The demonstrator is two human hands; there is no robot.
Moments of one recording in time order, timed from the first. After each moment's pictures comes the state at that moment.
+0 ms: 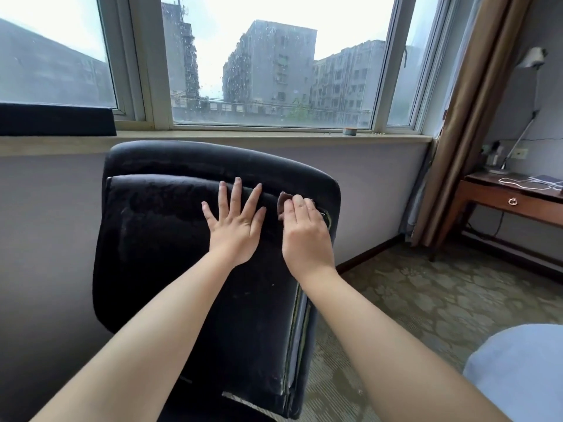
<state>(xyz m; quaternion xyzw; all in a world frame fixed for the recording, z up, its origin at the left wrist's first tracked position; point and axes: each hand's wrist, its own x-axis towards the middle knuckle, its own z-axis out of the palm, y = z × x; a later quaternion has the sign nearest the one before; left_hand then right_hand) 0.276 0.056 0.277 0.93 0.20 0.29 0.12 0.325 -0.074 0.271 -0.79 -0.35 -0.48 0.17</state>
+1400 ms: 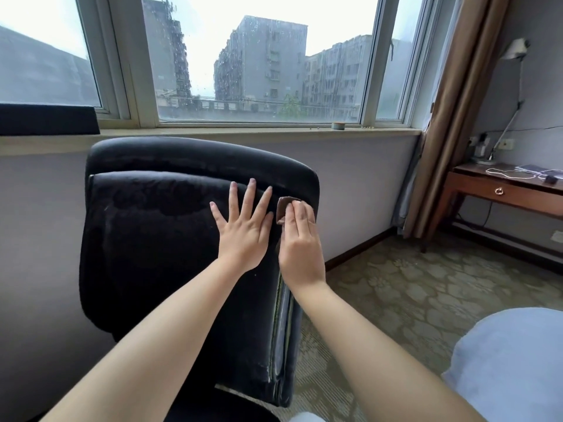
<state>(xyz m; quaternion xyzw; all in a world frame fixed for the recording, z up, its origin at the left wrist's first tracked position) 0.283 0.010 0.263 0.93 0.16 0.32 0.06 0.322 -0.098 0.241 -0.77 -0.34 -0.46 0.28</state>
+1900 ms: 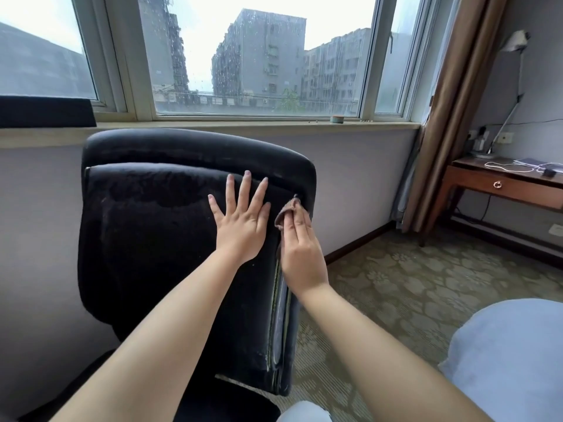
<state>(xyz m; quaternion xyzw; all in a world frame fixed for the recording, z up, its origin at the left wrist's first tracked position) 0.282 0.008 0.262 0.93 0.17 0.31 0.09 0.325 -0.108 0.218 -0.77 -0.37 -0.46 0.23</state>
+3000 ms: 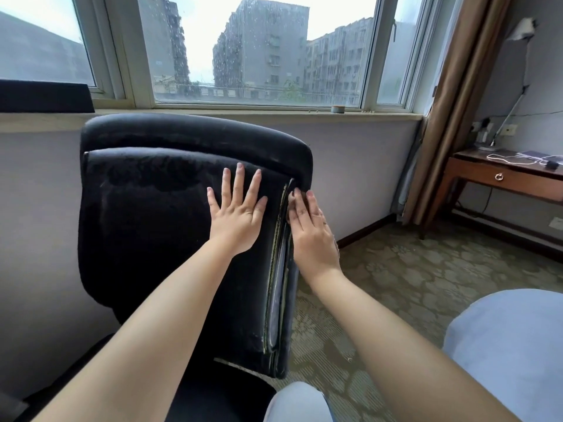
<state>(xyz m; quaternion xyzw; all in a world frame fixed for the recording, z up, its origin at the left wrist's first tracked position) 0.271 0.005 0.253 0.94 0.18 0.28 0.08 0.326 -0.141 0.218 -0.80 -0.38 -0.44 0.12</state>
